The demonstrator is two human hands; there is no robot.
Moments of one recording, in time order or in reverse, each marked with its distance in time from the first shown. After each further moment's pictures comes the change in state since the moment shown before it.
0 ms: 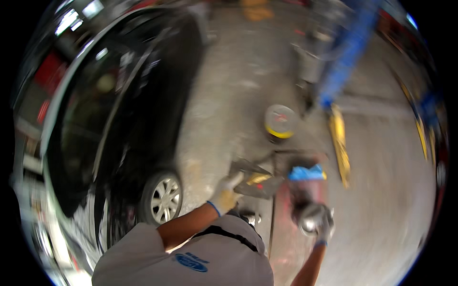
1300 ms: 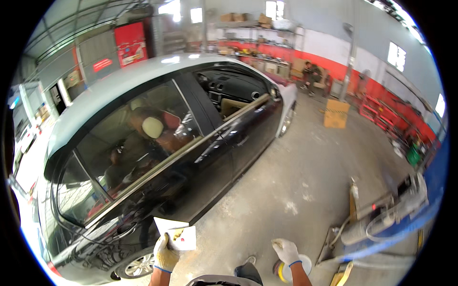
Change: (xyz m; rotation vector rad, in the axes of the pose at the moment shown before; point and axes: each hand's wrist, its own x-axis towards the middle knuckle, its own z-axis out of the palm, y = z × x) left_hand 0.209 -0.072 -0.376 -1.416 1.230 0.174; right_hand 0.157 -0.205 0.789 -0.987 -1.148 -0.820
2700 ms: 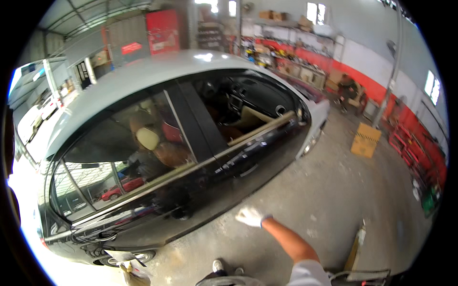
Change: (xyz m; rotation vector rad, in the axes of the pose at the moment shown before) left_hand 0.013 -0.081 0.155 -0.001 0.267 0.668; right_hand 0.496 -0.039 0.033 -0.368 -0.668 -0.688
